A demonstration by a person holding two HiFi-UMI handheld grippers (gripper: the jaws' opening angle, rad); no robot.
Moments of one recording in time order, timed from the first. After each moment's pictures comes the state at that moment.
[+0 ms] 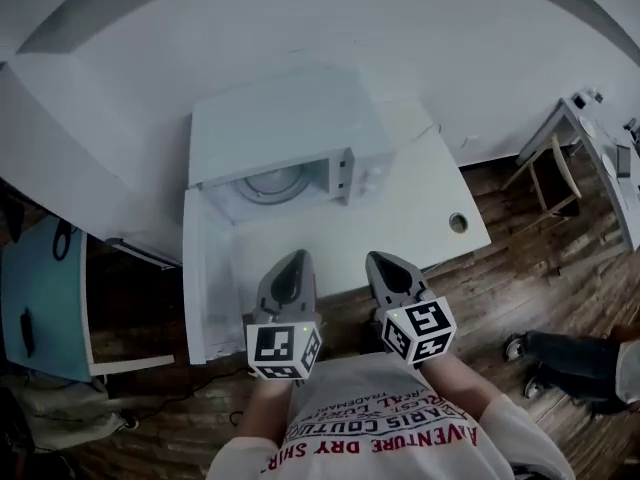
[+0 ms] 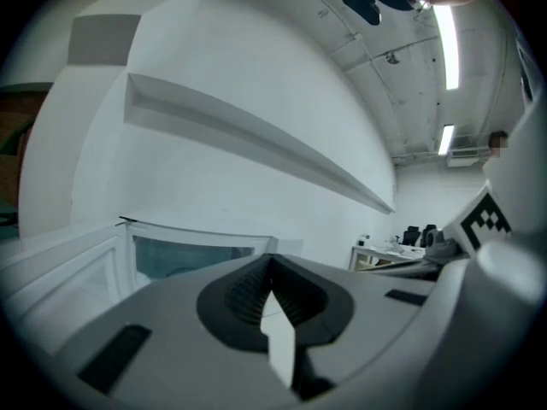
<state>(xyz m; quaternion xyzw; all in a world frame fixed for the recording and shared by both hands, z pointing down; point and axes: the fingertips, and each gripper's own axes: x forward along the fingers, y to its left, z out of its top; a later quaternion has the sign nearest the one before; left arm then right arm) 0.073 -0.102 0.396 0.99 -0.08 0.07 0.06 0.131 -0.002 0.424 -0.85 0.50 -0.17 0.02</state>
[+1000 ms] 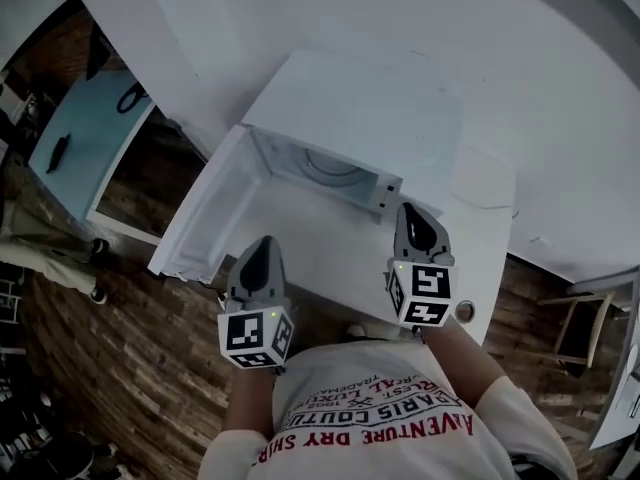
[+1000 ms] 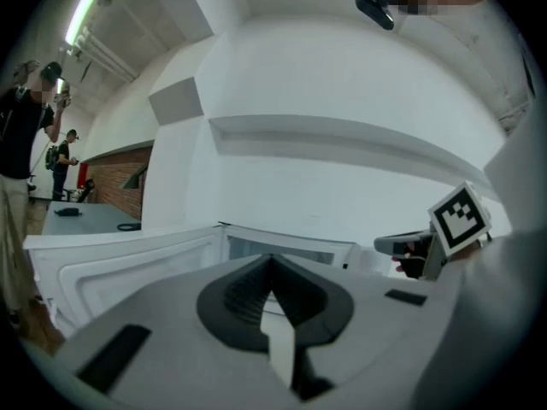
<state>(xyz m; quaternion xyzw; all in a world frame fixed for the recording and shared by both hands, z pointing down) 0.052 -0.132 0.403 0.89 -0.44 0.06 0.08 0.286 -0.085 0.405 -0.78 0.62 -0.08 -0.10</state>
